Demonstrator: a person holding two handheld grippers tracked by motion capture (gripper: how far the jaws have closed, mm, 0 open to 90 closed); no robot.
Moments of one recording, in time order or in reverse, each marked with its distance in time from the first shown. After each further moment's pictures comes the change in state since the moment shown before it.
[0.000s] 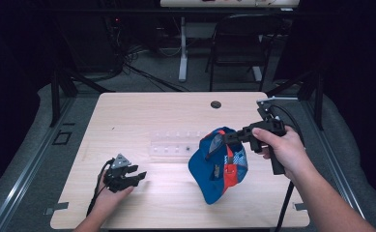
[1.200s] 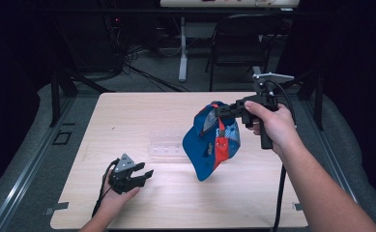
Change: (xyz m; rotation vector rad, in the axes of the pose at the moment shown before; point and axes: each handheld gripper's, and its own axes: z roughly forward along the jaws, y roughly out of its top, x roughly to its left) left arm -0.033 0.017 -0.010 -0.131 -0.025 0.053; right arm 0.024 0.047 0.002 -0.092 0.034 0.004
